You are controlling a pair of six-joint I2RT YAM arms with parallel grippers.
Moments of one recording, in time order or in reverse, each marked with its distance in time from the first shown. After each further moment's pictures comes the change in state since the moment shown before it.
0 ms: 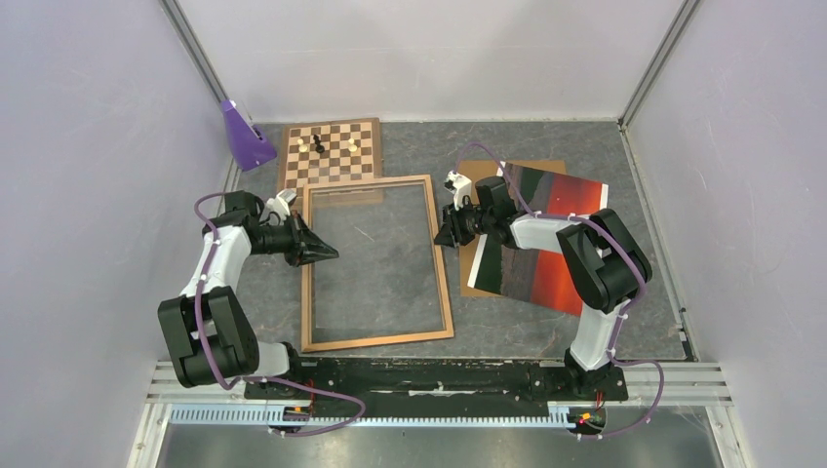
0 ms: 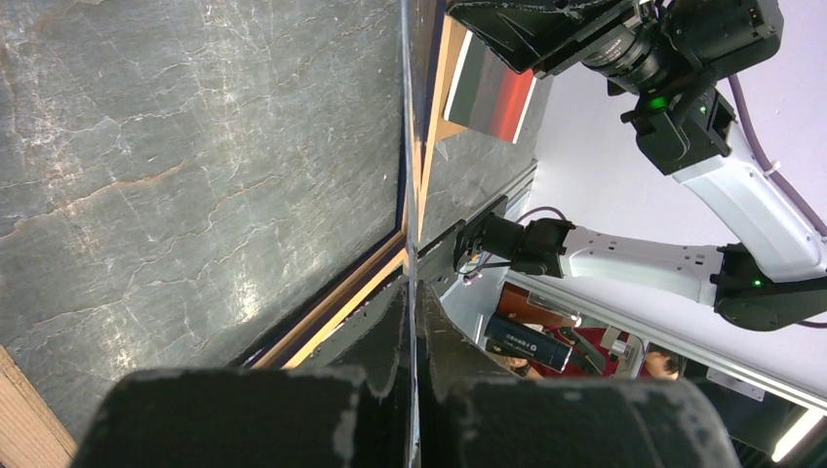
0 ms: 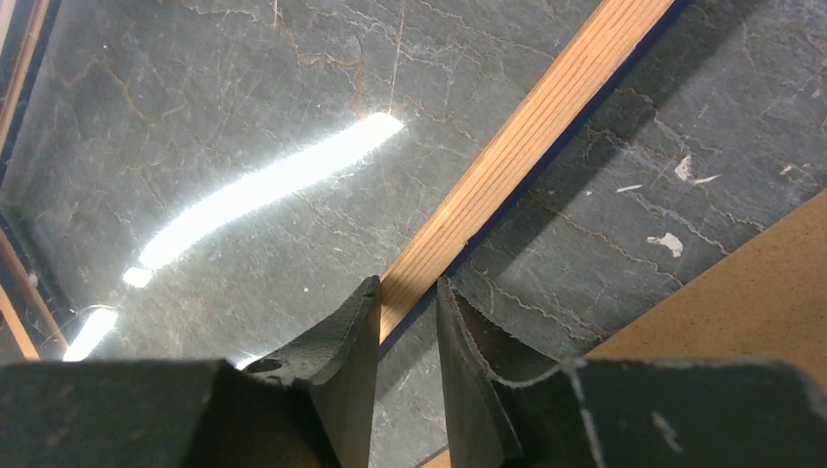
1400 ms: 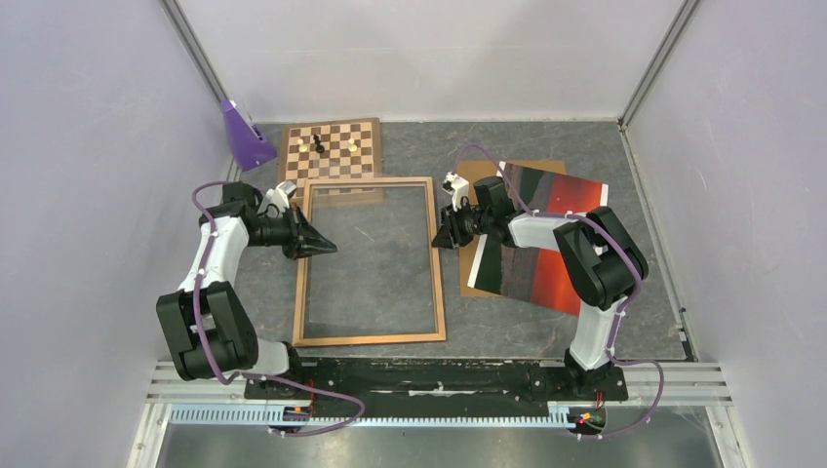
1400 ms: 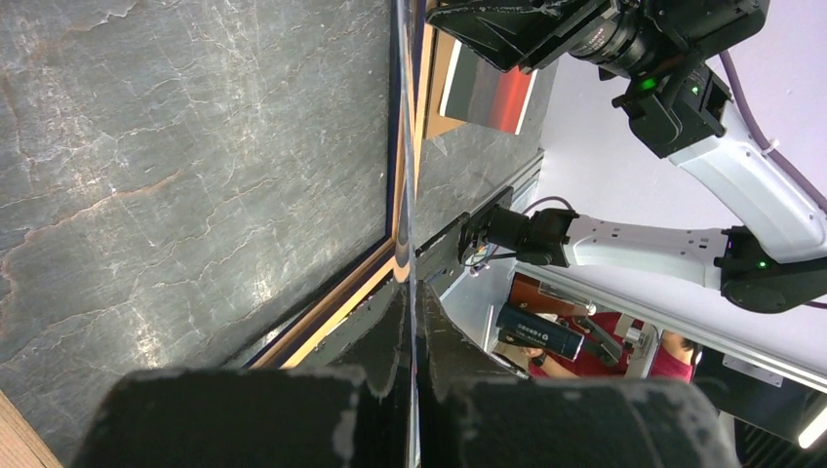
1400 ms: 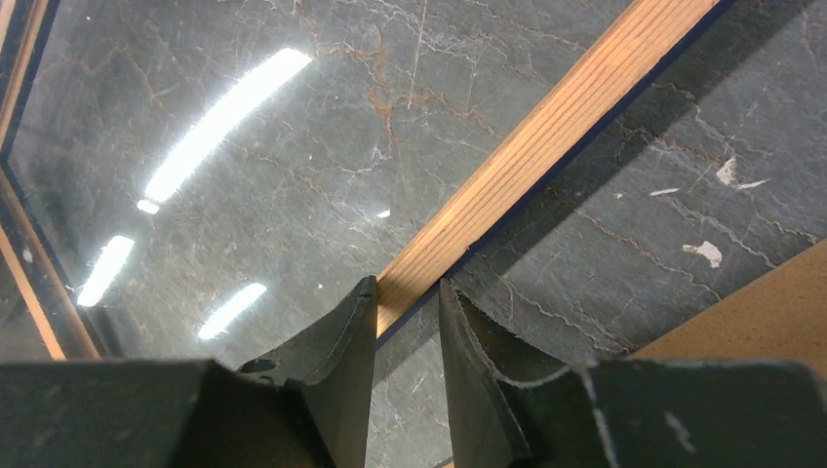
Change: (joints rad) left arm -0.007 0.033 0.093 -0.085 -0.002 0.065; right arm -0.002 0.026 0.018 -0.015 -0.049 0.005
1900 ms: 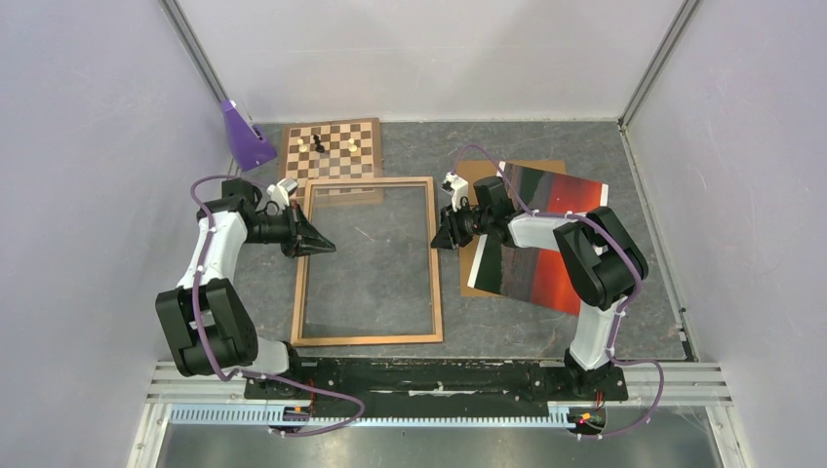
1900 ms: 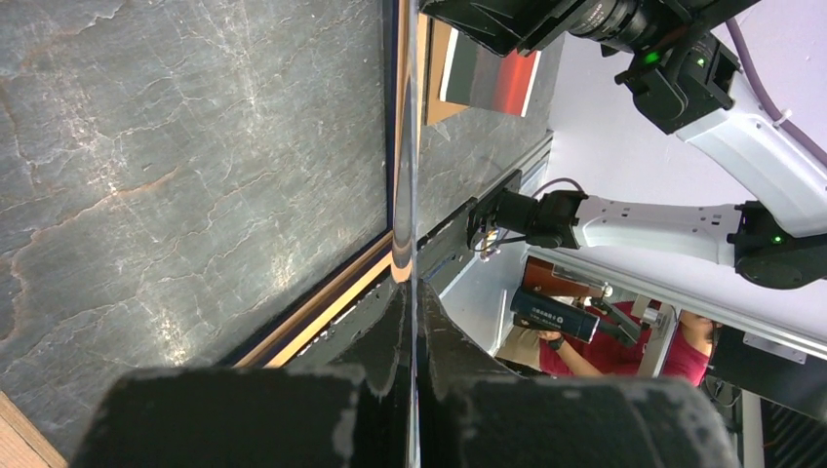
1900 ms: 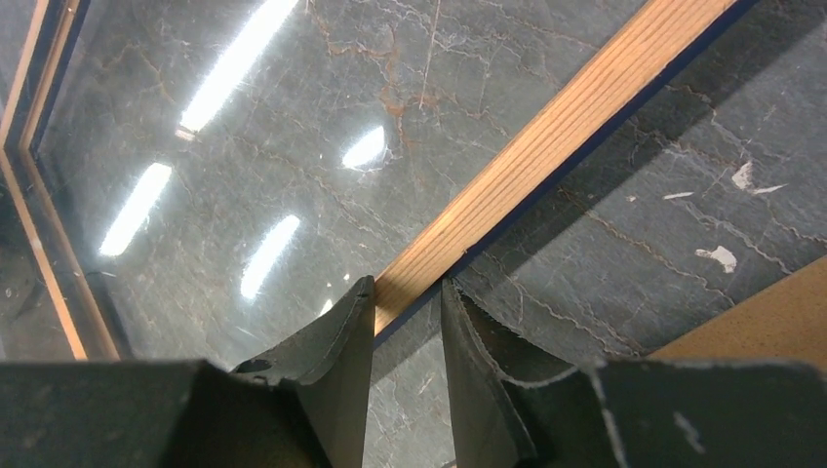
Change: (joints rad) left arm 0.000 0.026 0.057 -0.090 0.007 0.106; right arm 0.002 0.000 0.000 -0.001 -0.018 0.000
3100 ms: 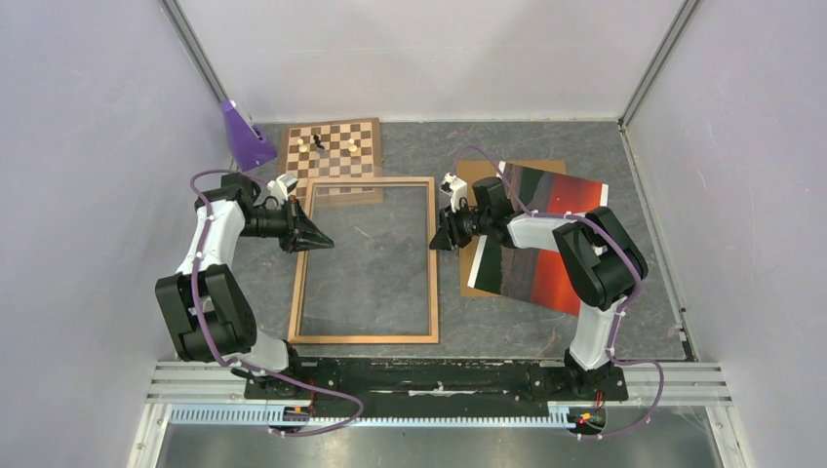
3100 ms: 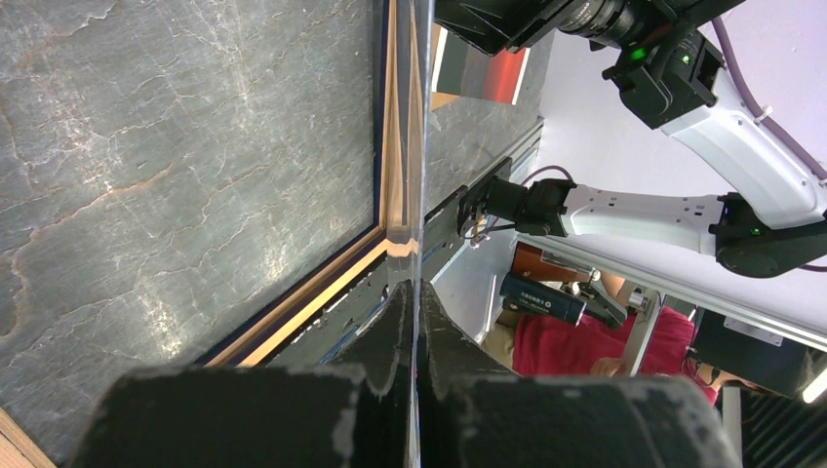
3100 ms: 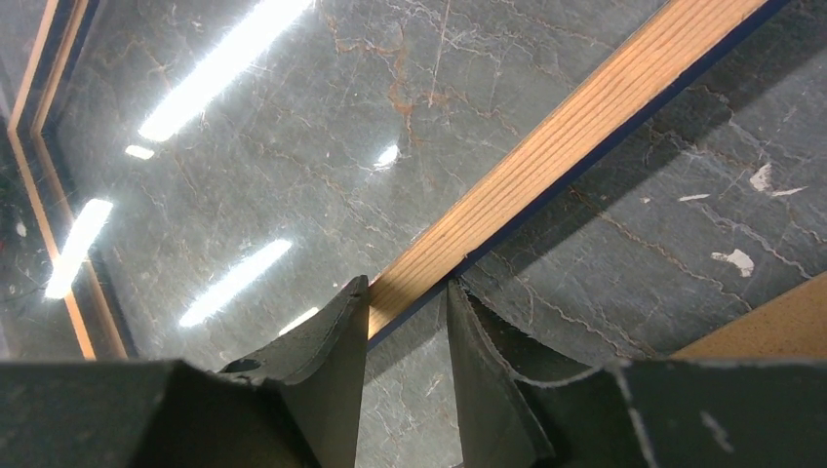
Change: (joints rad) left arm 0.011 0.071 0.078 -0.085 0.012 0.052; right arm 0.005 0.000 -0.002 0.001 -0.002 0.001
